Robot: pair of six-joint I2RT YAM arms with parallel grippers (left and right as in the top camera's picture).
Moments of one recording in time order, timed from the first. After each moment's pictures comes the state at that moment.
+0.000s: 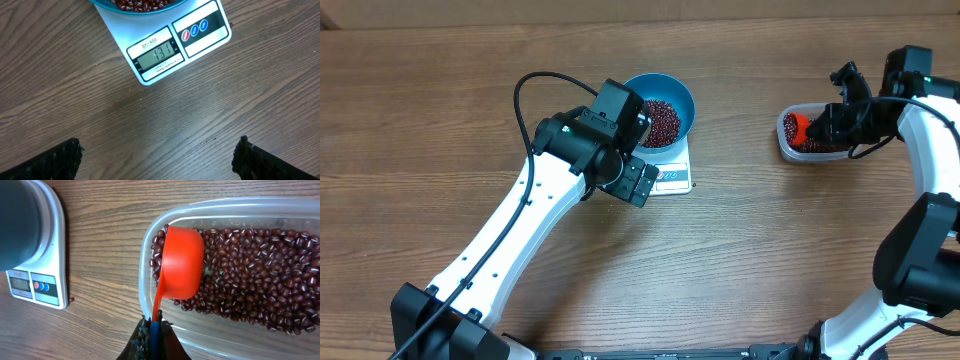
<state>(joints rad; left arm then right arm) -0.52 1.62 1.49 -1.14 0.02 -0.07 -0.27 1.90 1.56 -1.04 -0.48 -0.29</state>
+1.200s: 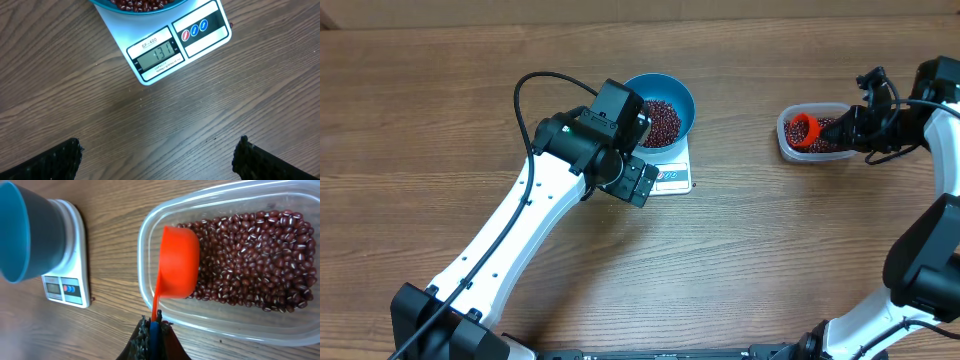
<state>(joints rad) -0.52 1.62 1.49 -1.14 0.02 -0.07 -0.39 1.90 1.56 -1.09 -0.63 -0.29</state>
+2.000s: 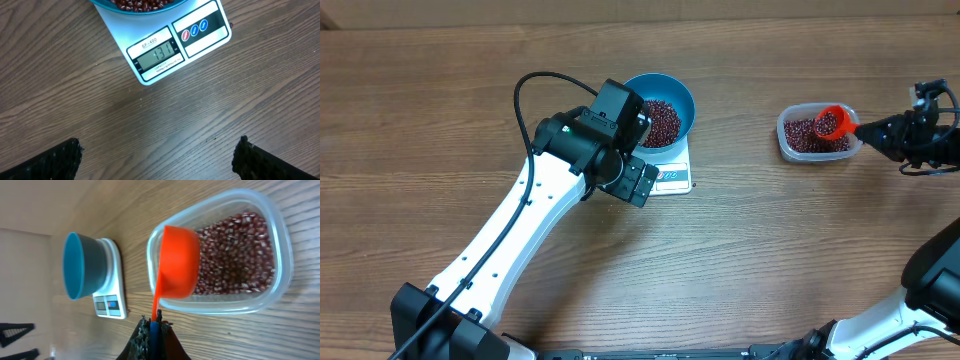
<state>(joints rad) -0.52 1.62 1.49 -1.14 0.02 -0.07 -0.60 1.90 1.56 -1.15 -0.89 -0.30</state>
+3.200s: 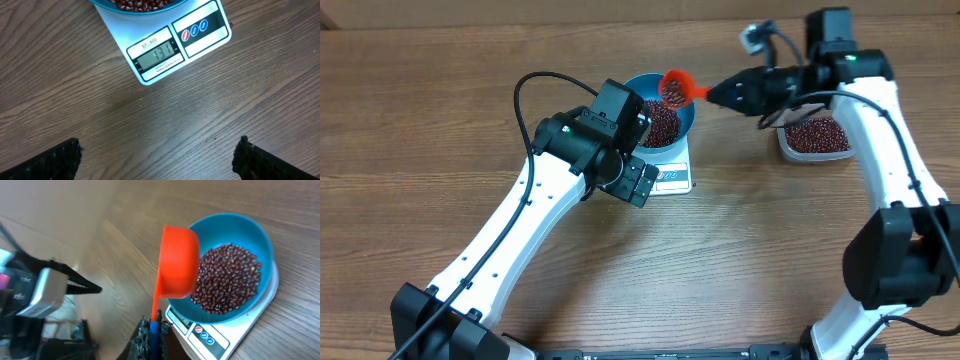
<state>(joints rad) -0.52 1.62 1.49 -1.14 0.02 -0.07 0.08 1.90 1.71 -0.94 -0.97 -0.22</state>
